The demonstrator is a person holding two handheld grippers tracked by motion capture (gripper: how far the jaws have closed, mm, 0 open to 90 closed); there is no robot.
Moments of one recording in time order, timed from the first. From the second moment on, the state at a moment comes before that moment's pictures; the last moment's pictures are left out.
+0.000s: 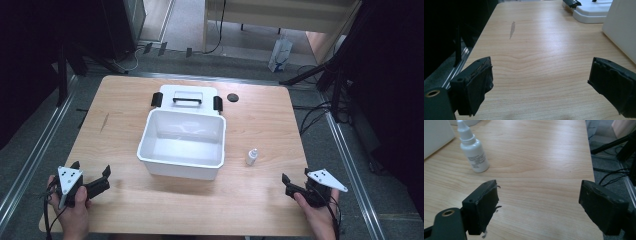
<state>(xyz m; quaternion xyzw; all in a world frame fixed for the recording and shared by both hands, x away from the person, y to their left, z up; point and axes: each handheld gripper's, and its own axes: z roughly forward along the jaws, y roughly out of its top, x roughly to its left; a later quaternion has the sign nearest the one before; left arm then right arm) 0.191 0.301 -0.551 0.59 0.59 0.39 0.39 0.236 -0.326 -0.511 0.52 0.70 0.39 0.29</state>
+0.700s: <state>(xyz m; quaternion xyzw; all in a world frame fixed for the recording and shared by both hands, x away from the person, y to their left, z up) 0.192 0.301 -0.551 0.60 0.58 0.39 0.39 0.292 -0.284 -0.468 0.48 0.84 0.19 0.14</state>
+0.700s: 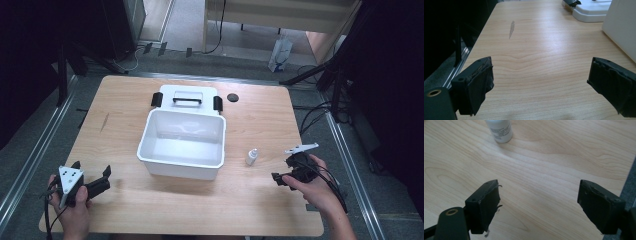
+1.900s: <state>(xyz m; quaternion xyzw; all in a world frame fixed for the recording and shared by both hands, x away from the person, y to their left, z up) 0.193 0.302 -0.551 0.60 0.58 0.38 0.39 0.354 -0.221 -0.426 0.43 0.90 0.08 0.09</state>
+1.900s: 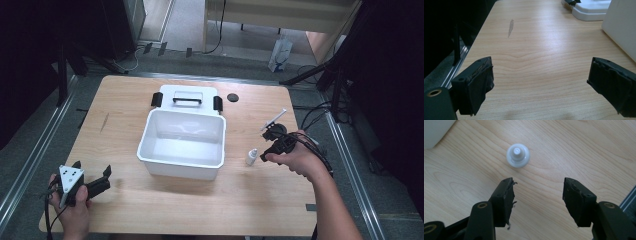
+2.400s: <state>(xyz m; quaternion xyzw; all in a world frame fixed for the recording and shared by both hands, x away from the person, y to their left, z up) 0.193 0.302 -0.551 0.60 0.59 0.38 0.39 0.378 -0.185 -0.434 0.43 0.90 0.05 0.06</state>
